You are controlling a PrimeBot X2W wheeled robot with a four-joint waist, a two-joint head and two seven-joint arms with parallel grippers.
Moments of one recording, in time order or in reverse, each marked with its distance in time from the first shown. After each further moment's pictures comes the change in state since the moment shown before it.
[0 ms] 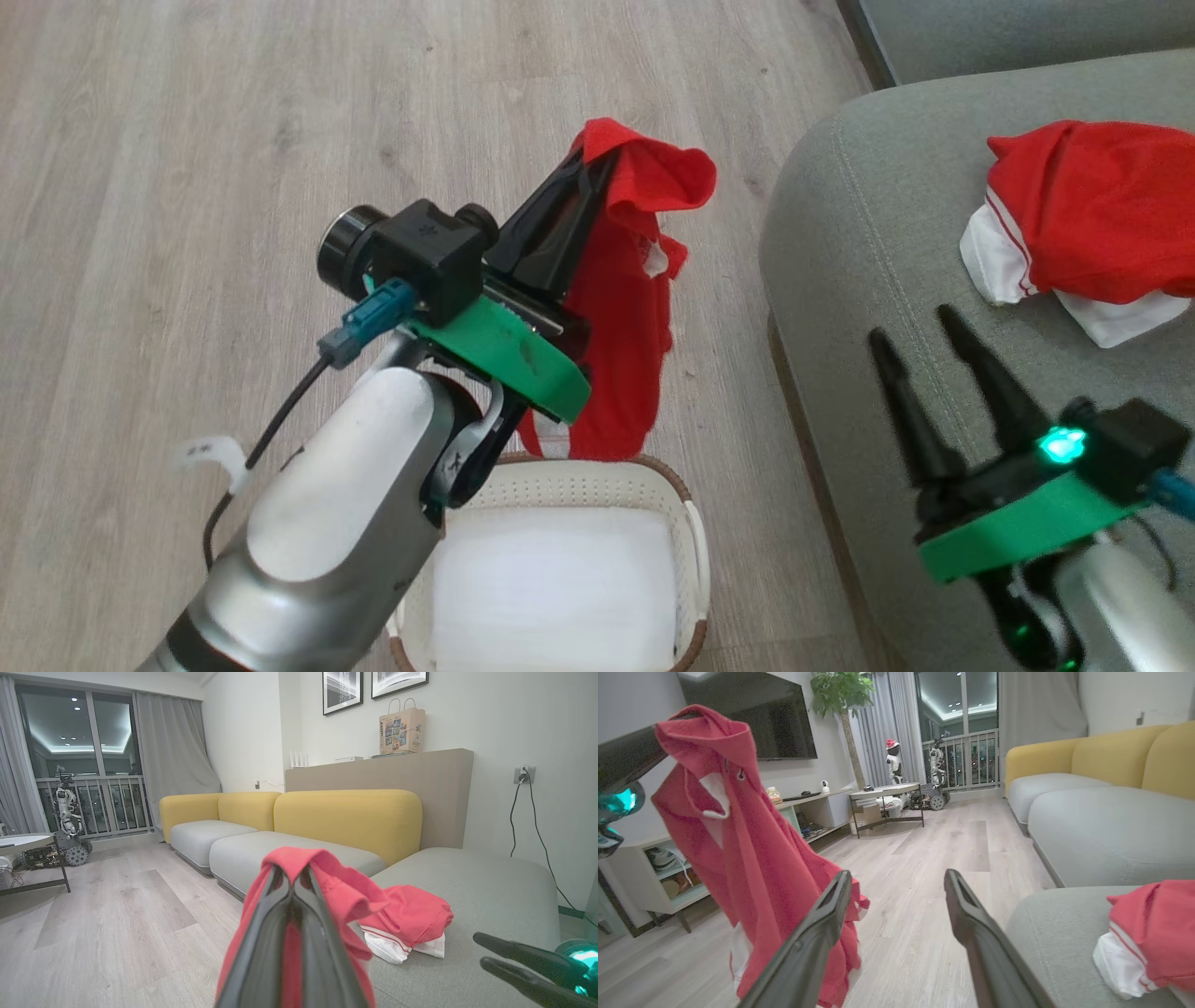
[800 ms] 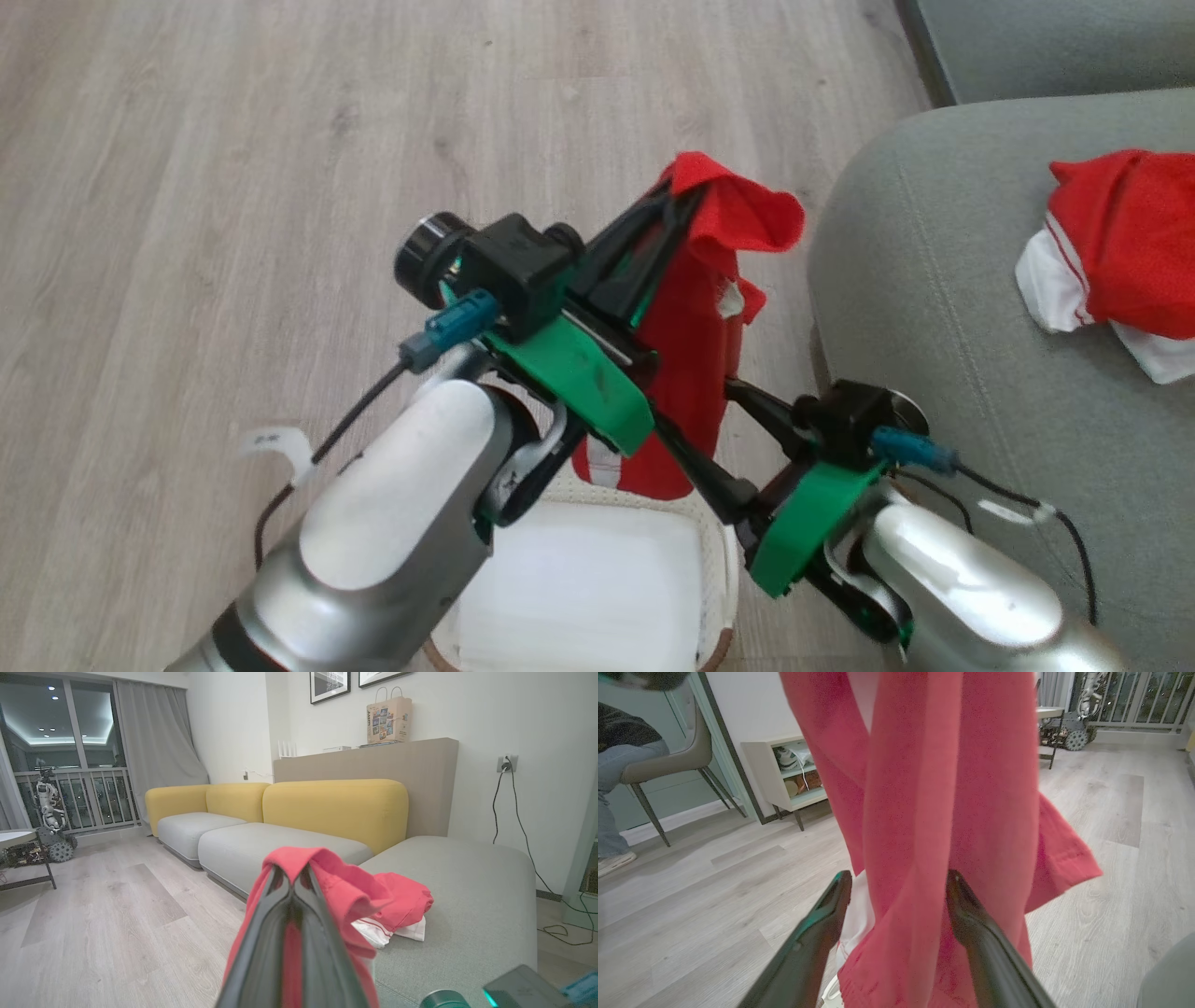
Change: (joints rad) left arm -0.023 -0.042 -0.081 -0.005 -0.006 -0.019 0.041; right arm -0.334 0.023 0.565 0.306 0.091 0.000 0.000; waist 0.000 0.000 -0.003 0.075
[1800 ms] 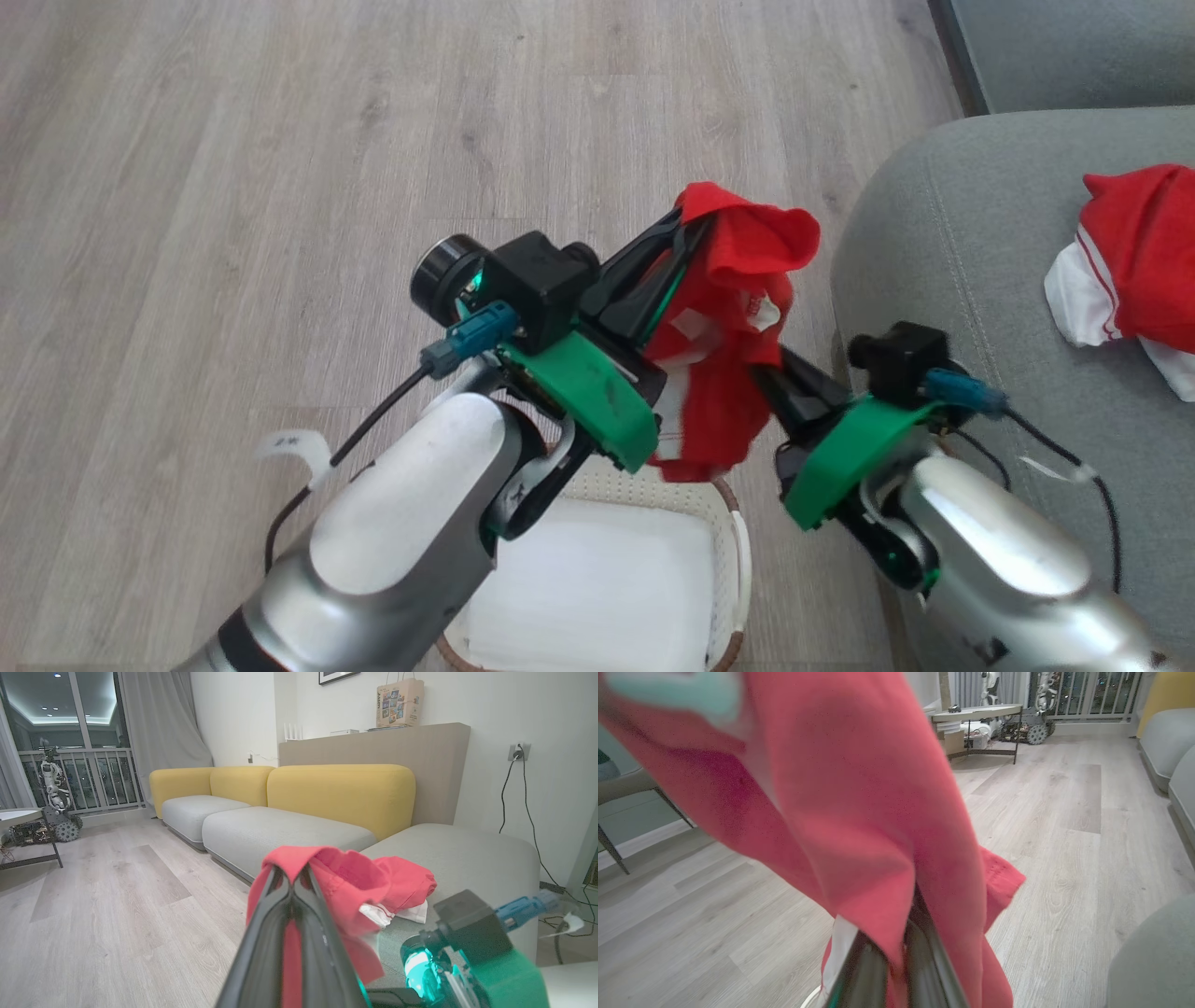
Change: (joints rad) left arm 0.002 -0.001 -0.047 0.028 -0.029 0.003 0.009; right arm -0.068 0.037 -0.102 0.161 0.043 0.000 0.000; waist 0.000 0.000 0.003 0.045
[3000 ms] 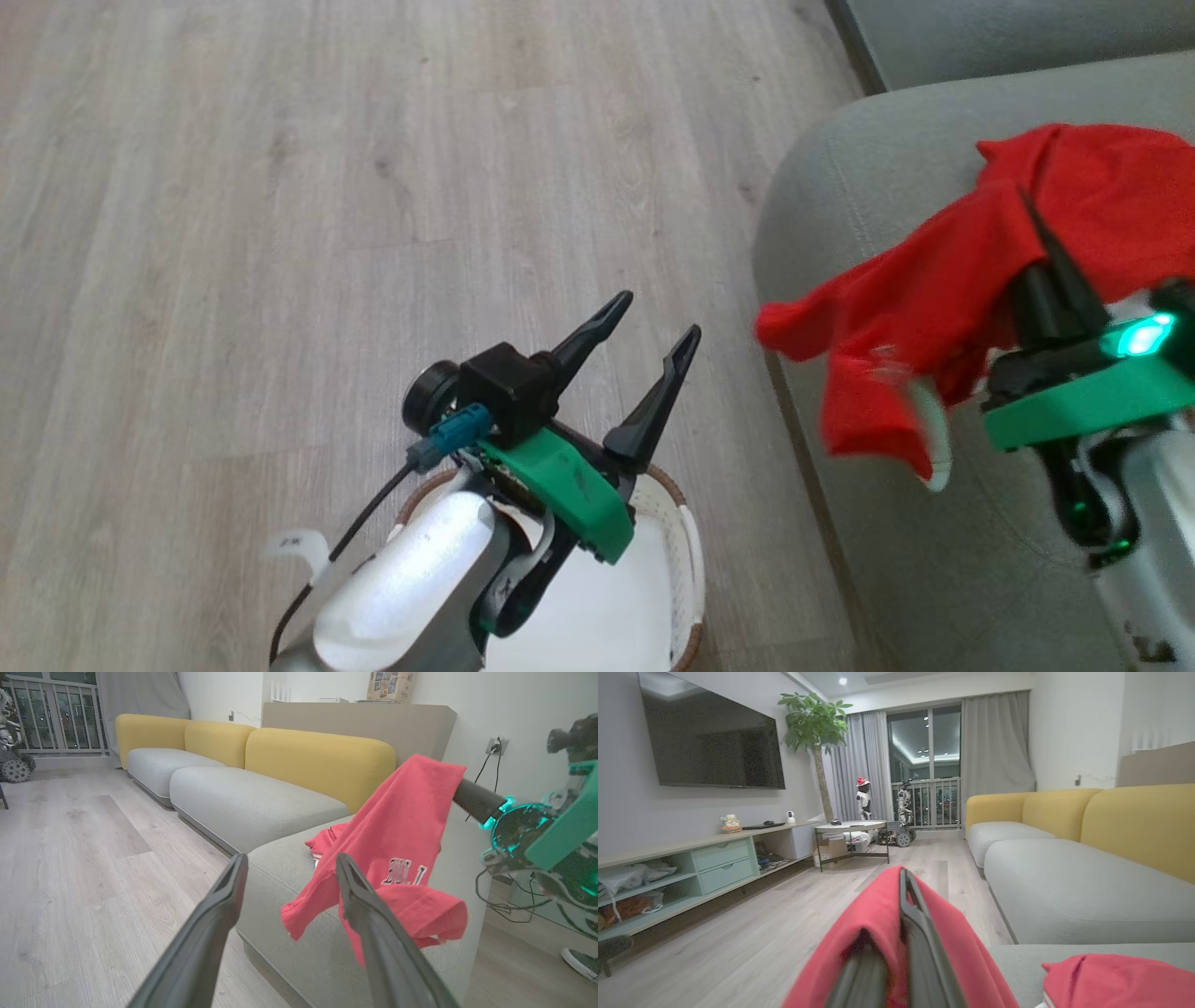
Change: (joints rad) left arm 0.174 0.021 -0.019 0.039 -0.055 0.034 -0.079; right arm 0.205 -0.064 -0.551 -0.349 -0.164 0.000 0.000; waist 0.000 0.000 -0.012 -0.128
